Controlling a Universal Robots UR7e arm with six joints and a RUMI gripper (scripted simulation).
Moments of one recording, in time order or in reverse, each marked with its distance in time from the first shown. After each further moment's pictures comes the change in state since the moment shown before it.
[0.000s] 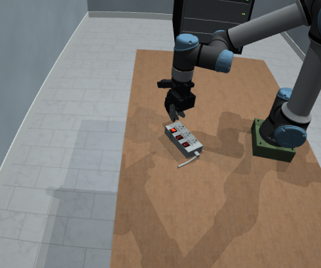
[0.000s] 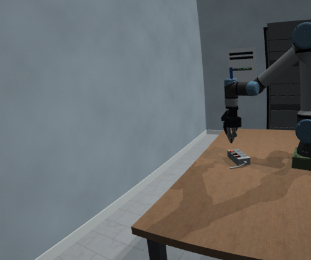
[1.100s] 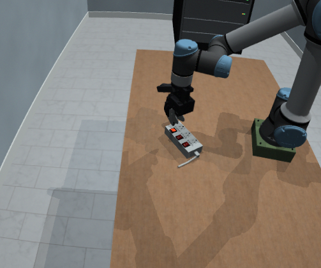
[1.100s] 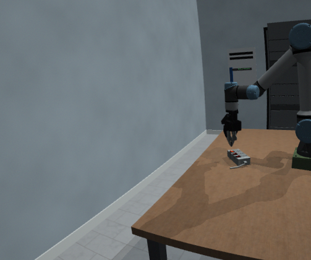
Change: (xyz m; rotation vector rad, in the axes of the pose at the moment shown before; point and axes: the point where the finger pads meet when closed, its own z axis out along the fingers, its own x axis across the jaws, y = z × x) arm 0.000 0.000 0.020 0.000 0.000 0.000
